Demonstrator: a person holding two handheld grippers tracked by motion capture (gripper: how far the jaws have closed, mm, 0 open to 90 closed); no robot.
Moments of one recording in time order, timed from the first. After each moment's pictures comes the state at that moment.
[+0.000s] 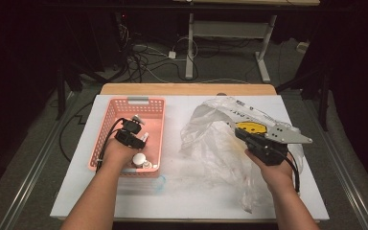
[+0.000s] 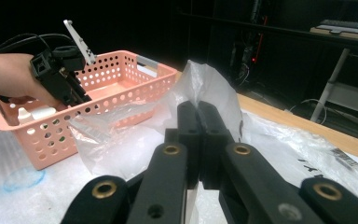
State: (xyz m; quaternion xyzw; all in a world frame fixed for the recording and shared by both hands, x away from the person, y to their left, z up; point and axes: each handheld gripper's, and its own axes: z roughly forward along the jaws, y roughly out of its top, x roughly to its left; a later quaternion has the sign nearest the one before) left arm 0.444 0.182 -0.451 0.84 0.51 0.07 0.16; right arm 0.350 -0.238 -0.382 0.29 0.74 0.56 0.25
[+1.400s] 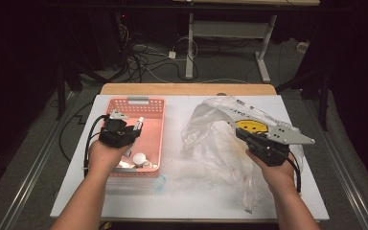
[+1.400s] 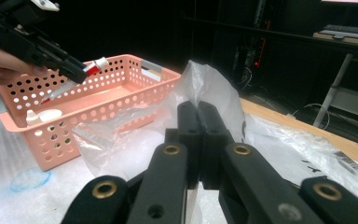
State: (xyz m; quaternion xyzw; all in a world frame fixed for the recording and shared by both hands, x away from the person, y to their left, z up) left arm 0.392 0.207 -0.393 0.80 0.47 0.16 0.34; right arm 0.347 -0.239 -0.378 0.28 0.74 0.56 0.25
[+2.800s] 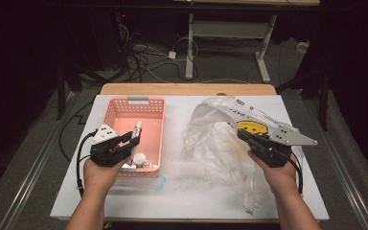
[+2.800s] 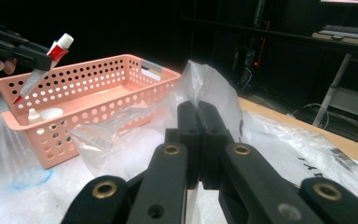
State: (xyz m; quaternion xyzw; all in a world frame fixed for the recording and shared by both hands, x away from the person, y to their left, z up) left arm 0.331 0.210 -0.388 0.76 0.42 0.20 0.46; right arm 0.343 -0.243 -0.378 0.28 0.74 0.56 0.25
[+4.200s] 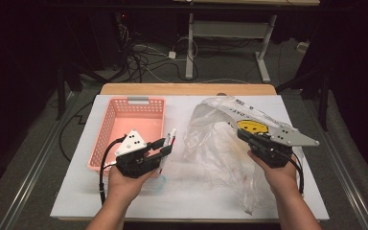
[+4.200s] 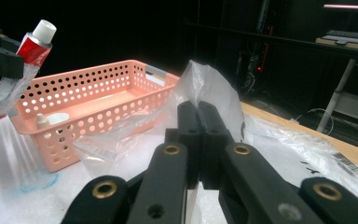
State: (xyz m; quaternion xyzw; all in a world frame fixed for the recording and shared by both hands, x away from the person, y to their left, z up) left arm 0.301 0.140 -0.366 0.77 0.33 0.15 0.52; right arm 0.341 -0.243 -0.375 0.28 0.73 0.57 0.24
